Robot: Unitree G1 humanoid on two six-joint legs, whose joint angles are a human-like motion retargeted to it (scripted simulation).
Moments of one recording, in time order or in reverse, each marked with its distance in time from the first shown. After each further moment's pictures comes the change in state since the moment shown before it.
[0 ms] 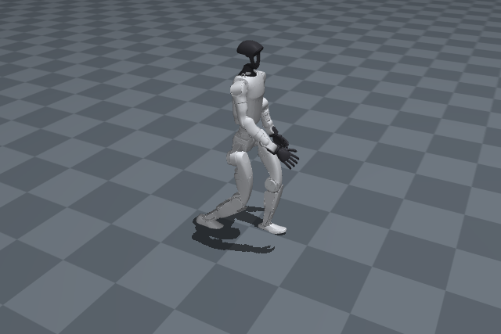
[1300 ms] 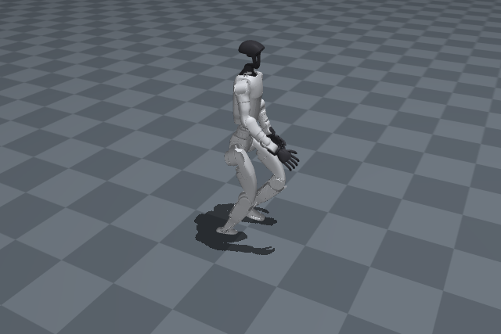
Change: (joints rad) left arm -0.051 0.010 -0.041 -0.020 0.031 0.017 -0.018; right arm 0.033 -0.067 -0.018 -0.014 0.009 0.011 -0.089; waist 0.064 0.150 0.021; left_leg -0.096 0.371 -0.053 0.751 -0.094 -0.023; right_leg -0.181 0.249 -0.051 -0.196 0.126 -0.070
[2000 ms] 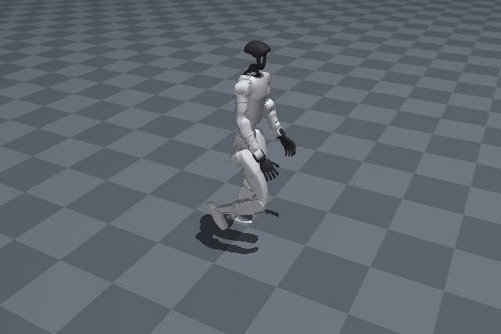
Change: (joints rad) left arm -0.117 0.005 -0.006 0.035 -0.024 0.024 0.024; right arm 0.120 0.035 -0.001 0.137 -0.006 0.011 0.169; waist -0.207 -0.245 -0.008; left_leg 0.509 -0.522 -0.033 -0.920 -0.033 0.125; right_leg -0.300 -0.435 0.052 0.909 0.250 0.162
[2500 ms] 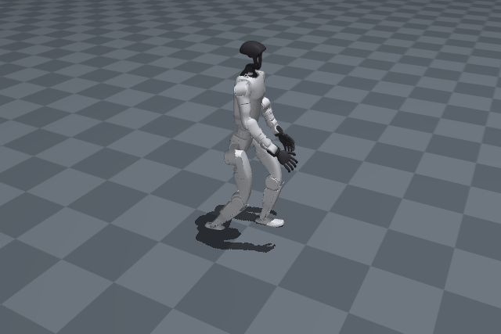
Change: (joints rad) left arm -0.006 -0.012 -0.048 -0.043 0.026 -0.014 0.013; right arm -0.145 0.004 0.069 -0.101 -0.071 0.010 -0.174; waist 0.164 0.179 -0.023; left_leg -0.498 0.338 0.061 0.323 0.014 -0.121; right_leg 0.375 0.278 -0.073 -0.898 -0.342 -0.144
